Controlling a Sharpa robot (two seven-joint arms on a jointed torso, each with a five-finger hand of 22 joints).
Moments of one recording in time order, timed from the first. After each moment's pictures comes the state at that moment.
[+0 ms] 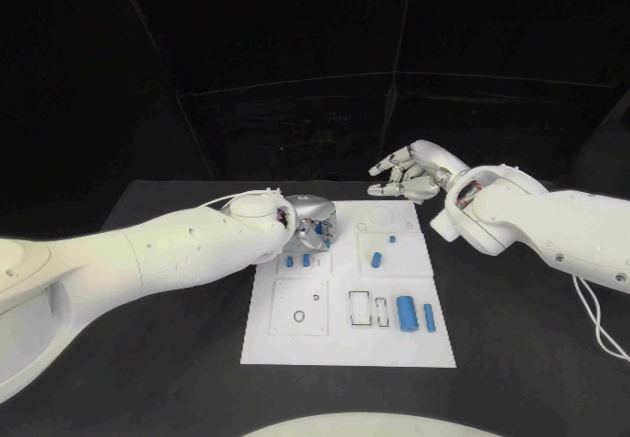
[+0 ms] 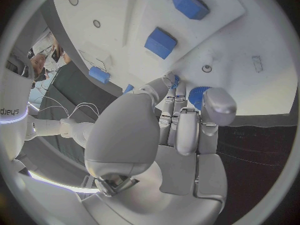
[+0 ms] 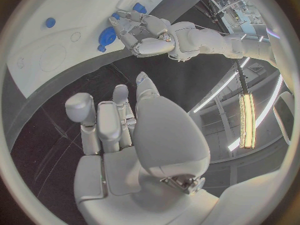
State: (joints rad) left arm 1.26 -0.43 -0.18 1.10 -1.45 -0.12 0.04; left_hand 1.42 -0.09 0.47 -0.07 0.05 1.12 0.14 0.14 0.09 1.18 0.07 0.23 0.07 1.47 -0.01 1.40 1.15 0.12 1.42 0.08 1.04 1.13; right arm 1.30 -0.80 -0.05 1.47 -0.96 -0.39 -0.02; right_hand 1.46 -0.04 -0.14 0.21 0.27 0.91 0.16 0.13 0.07 1.12 0.07 0.88 0.77 1.46 0.00 1.23 1.06 0.12 1.21 0.10 1.25 0.98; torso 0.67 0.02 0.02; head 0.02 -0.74
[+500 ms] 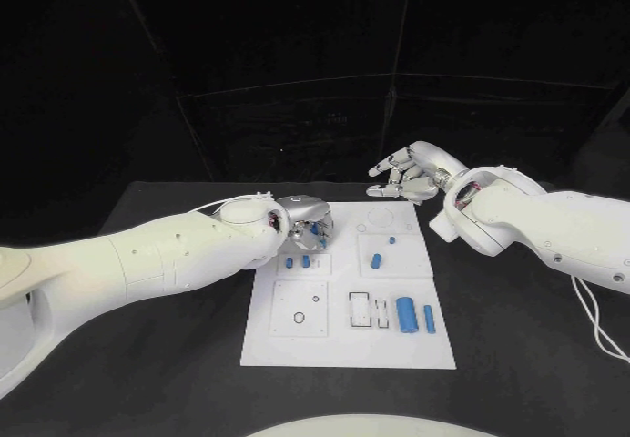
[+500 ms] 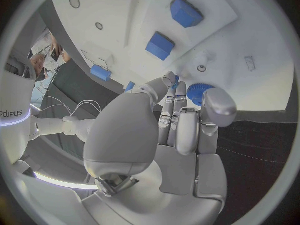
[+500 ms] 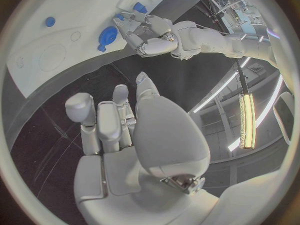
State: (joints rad) left arm 1.25 -0.48 -0.18 1.15 -1.45 -0.18 0.05; left_hand 1.40 -0.10 0.50 -0.09 0.05 1.13 0.14 0.13 0.09 1.20 0.07 0.20 0.07 1.47 -0.01 1.40 1.14 0.12 1.42 0.08 1.05 1.13; right arm 1.30 -0.80 -0.05 1.47 -0.96 -0.39 -0.01; right_hand 1.46 -0.04 -0.14 0.21 0.27 0.91 0.16 0.13 0.07 1.12 0.07 0.88 0.77 1.46 0.00 1.23 1.06 0.12 1.21 0.10 1.25 0.98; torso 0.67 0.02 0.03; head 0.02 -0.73
